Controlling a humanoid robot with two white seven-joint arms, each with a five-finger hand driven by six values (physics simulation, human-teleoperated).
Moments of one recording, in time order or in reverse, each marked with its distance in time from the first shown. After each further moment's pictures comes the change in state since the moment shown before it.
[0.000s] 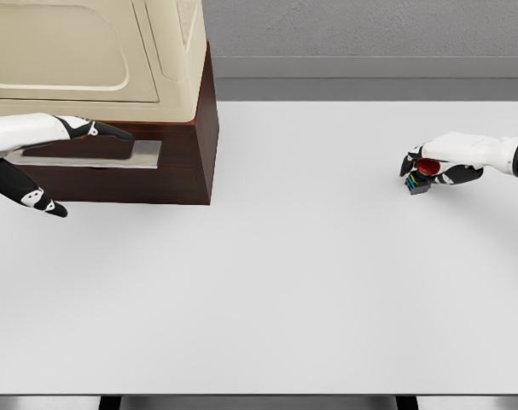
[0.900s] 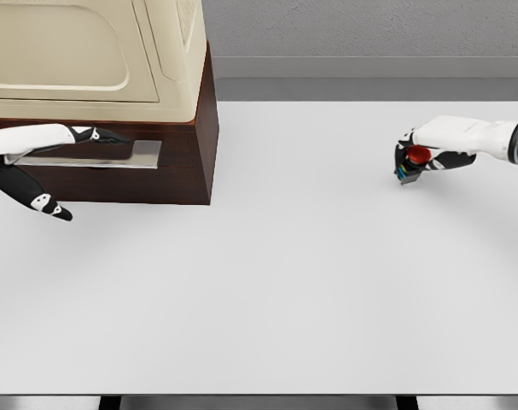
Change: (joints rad) left arm 0.058 -0.026 0.016 0.001 0.007 0.184 0.012; right arm -0.028 -0.008 -0.002 -0.098 -0.001 0.000 0.000
